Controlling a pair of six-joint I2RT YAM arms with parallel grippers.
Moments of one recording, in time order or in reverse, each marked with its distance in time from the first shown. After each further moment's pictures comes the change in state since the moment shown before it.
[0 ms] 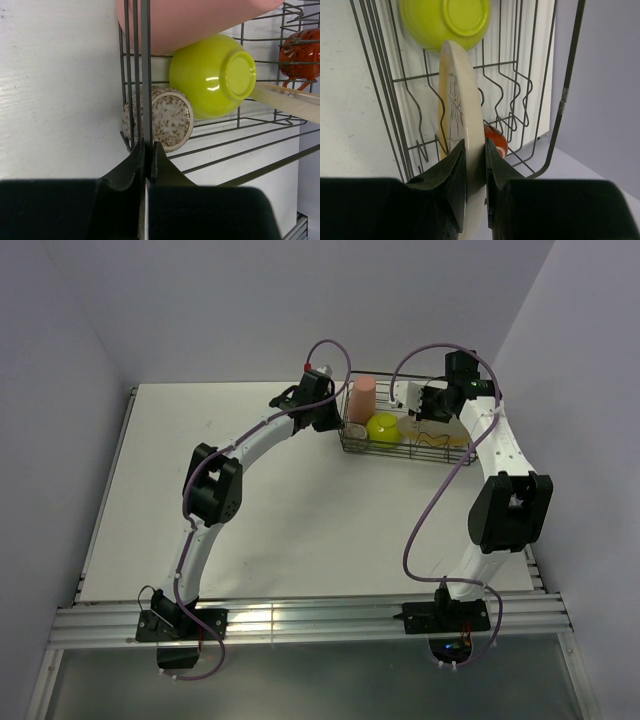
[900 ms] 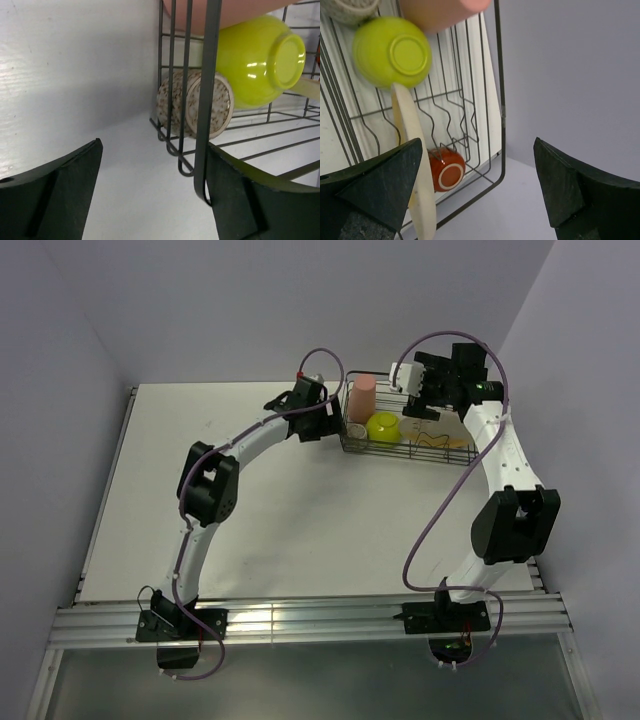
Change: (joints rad) left arm 0.020 -0.024 -0.091 -0.007 0.002 0.015; right arm 0.006 -0.066 -0.013 0.179 -0.092 0.068
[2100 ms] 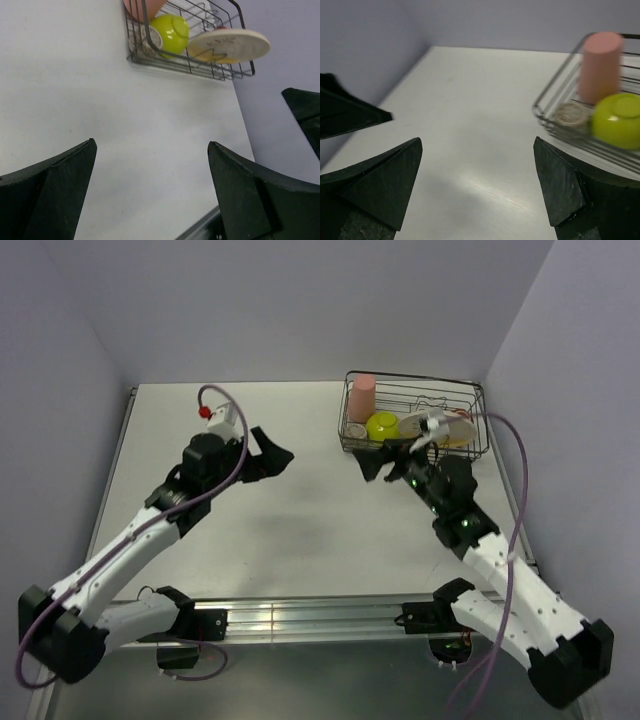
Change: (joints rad) left arm 0.019 -1.181 -1.047 0.272 -0.069 -0.034; right arm 0.426 -0.742 -0.829 0.725 0.326 1.672
